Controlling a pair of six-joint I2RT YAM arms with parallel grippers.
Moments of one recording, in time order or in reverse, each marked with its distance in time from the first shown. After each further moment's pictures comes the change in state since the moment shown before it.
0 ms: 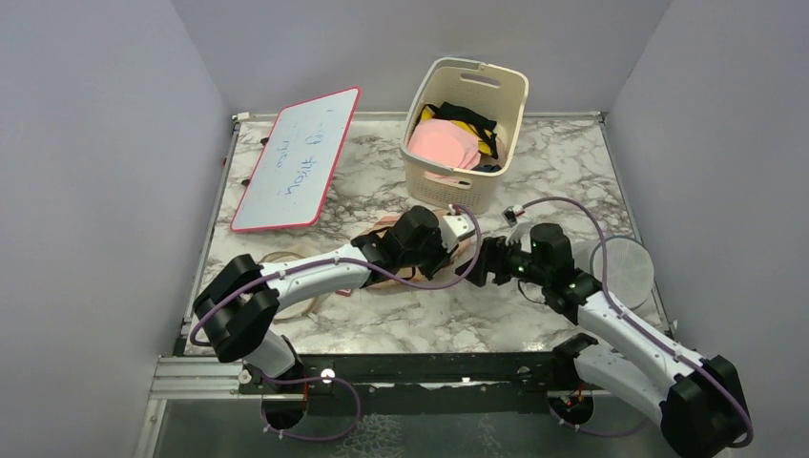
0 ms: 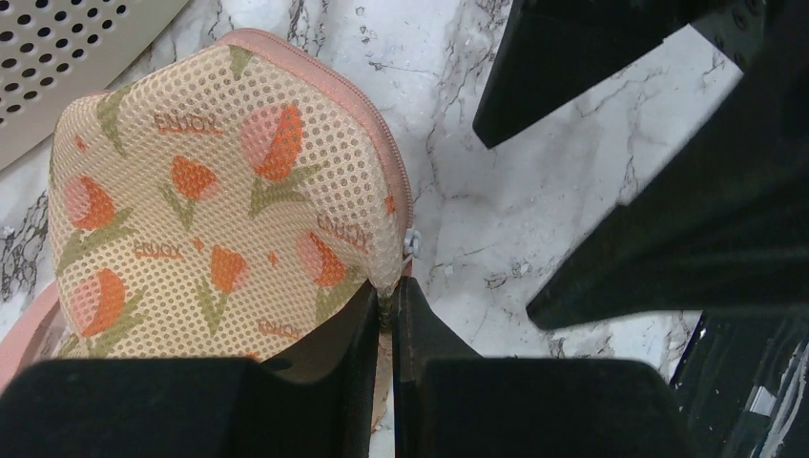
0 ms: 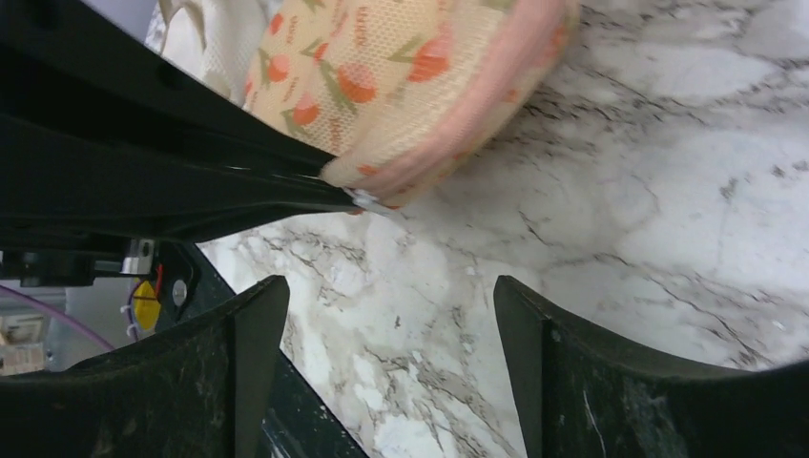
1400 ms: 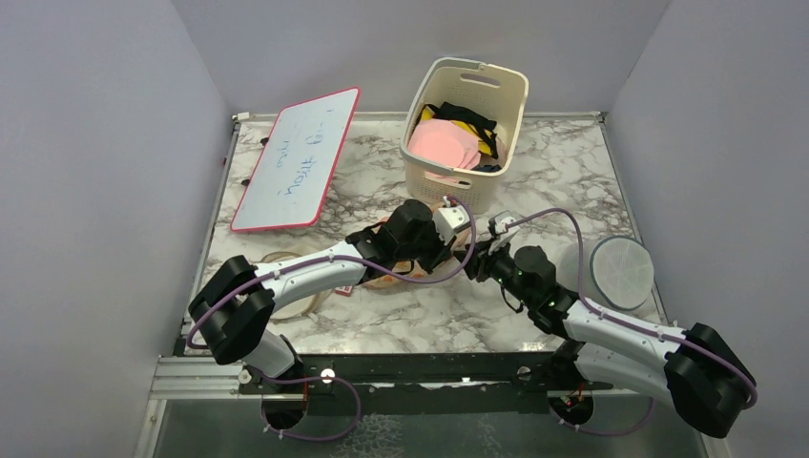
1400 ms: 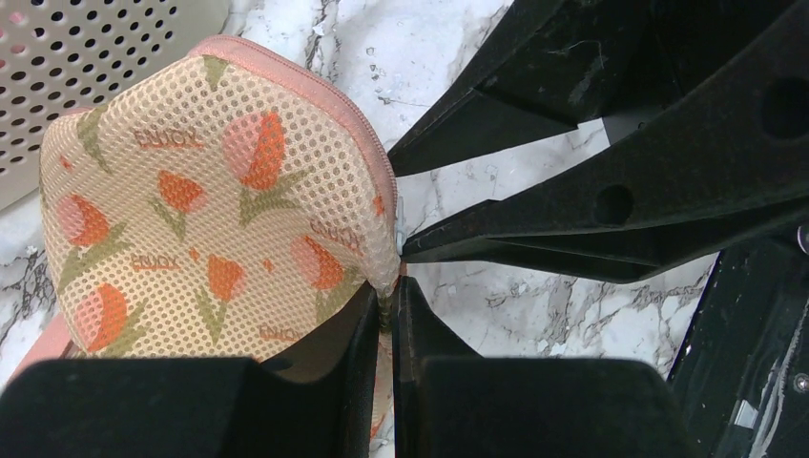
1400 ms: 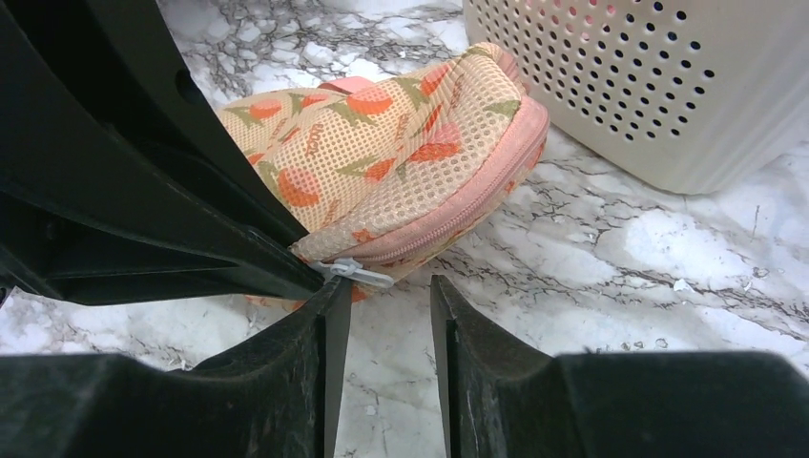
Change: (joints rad) left arm 0.032 -0.020 0.000 0.033 0.043 -0.015; right arm 0.308 0.107 -0.125 0.533 0.535 -0.301
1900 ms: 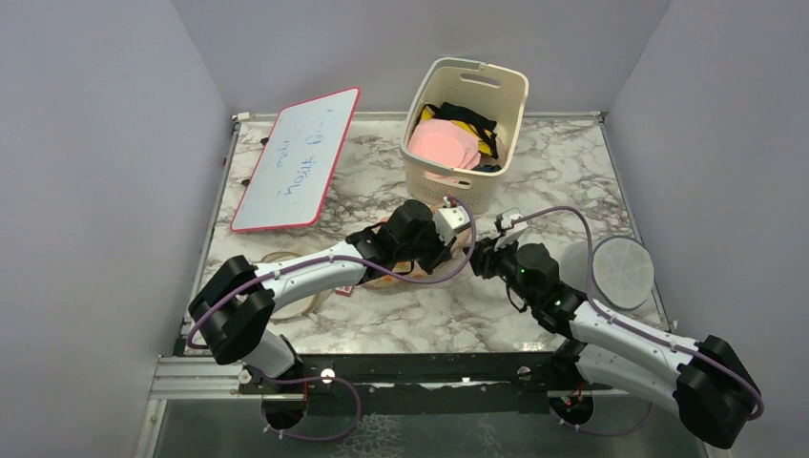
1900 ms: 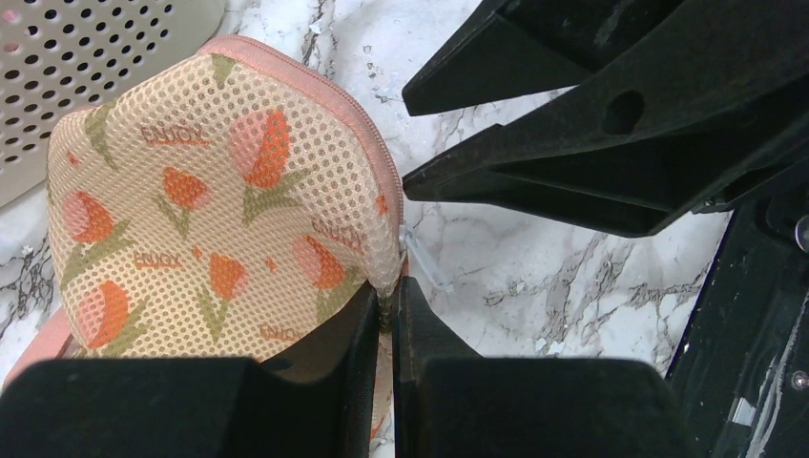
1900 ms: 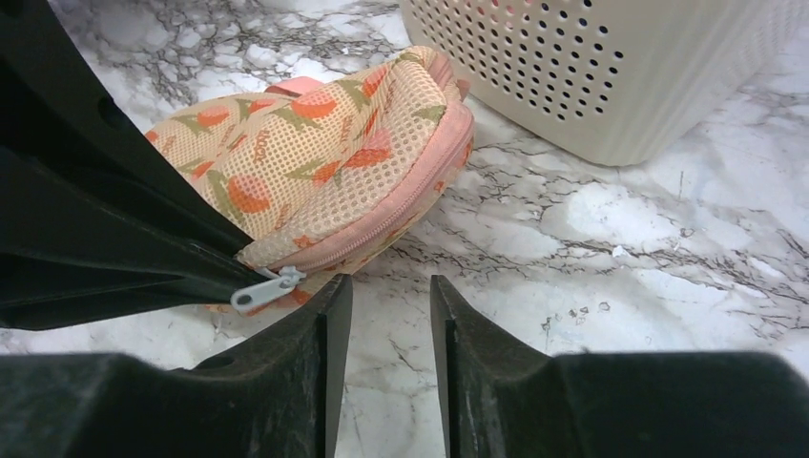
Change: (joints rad) left arm 0.000 0.000 0.000 0.003 0.005 0.000; right arm 0.000 -0.065 0.037 -0.147 0.098 0.013
